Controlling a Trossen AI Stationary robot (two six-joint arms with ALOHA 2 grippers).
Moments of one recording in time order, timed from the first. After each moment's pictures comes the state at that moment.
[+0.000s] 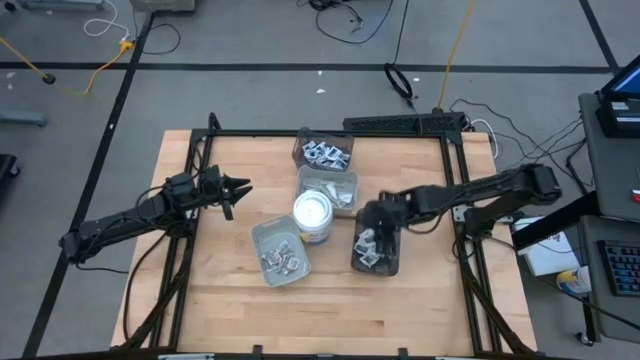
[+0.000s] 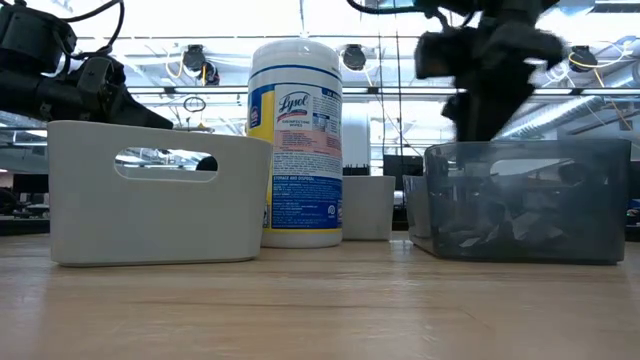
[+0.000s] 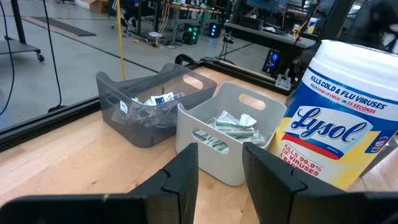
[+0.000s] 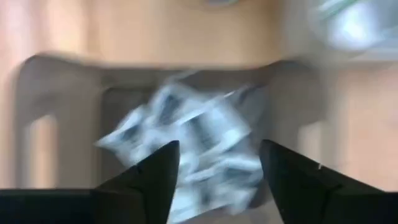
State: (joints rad) left arm 0.43 0.16 0.03 0.00 0.08 -0.21; right arm 0.13 1.46 1.00 -0.76 -0.01 0.27
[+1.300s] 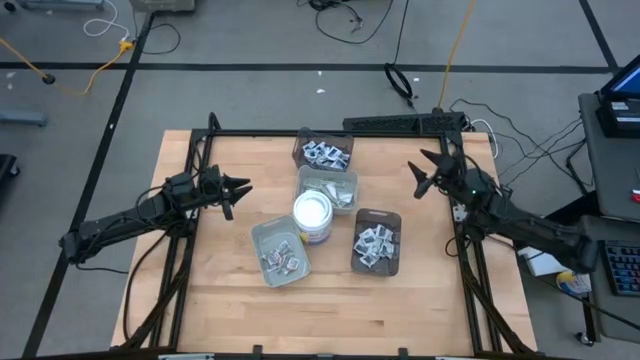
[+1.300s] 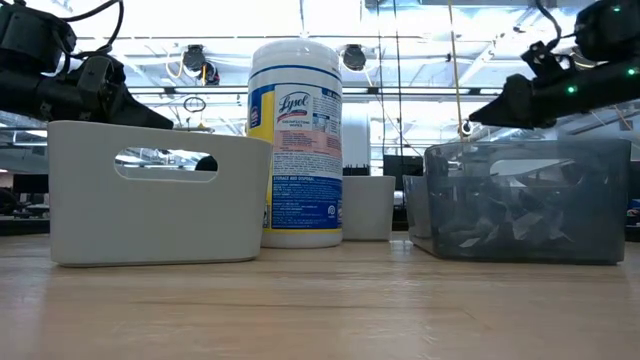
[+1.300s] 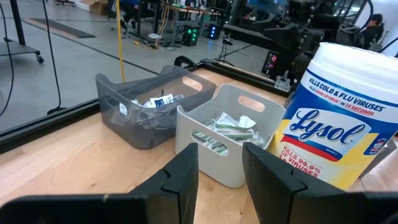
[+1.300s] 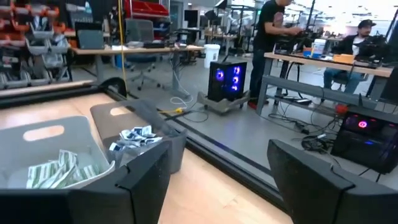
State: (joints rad) left arm 0.43 0.16 0.03 0.00 0.08 -0.21; right arm -0.51 0.31 0.13 0.14 0.26 -0.06
